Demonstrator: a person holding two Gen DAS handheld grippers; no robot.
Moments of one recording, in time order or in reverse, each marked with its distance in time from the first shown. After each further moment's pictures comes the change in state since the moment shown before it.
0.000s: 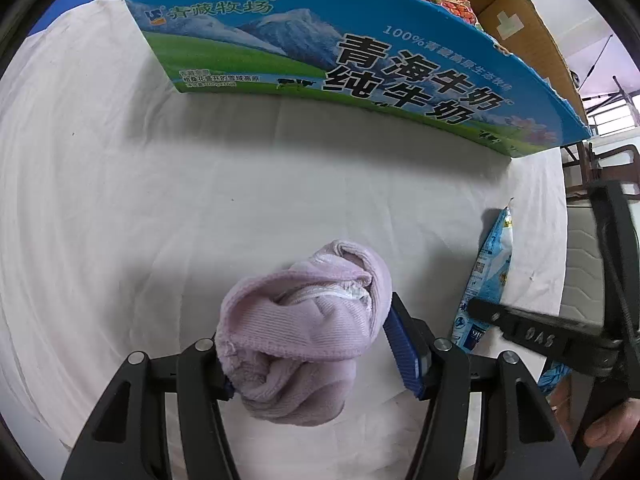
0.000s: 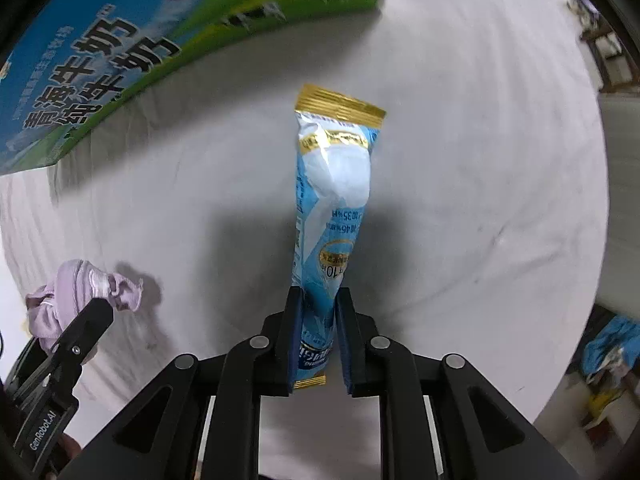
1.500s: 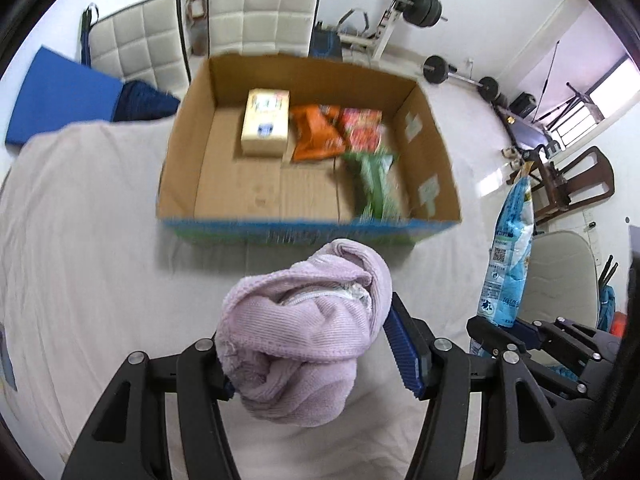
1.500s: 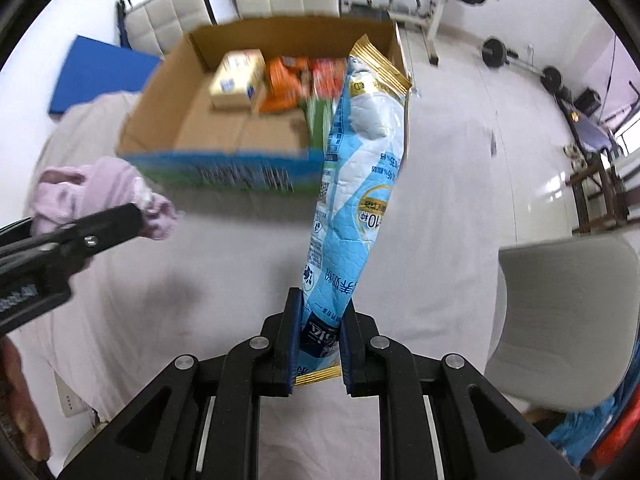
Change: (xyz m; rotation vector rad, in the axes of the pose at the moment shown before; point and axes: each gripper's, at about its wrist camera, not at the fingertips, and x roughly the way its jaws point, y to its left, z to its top) left arm -0.136 -0.073 0.038 0.114 -0.281 -0.039; right arm -0.180 0.039 -0.113 -0.324 -0.457 -0.114
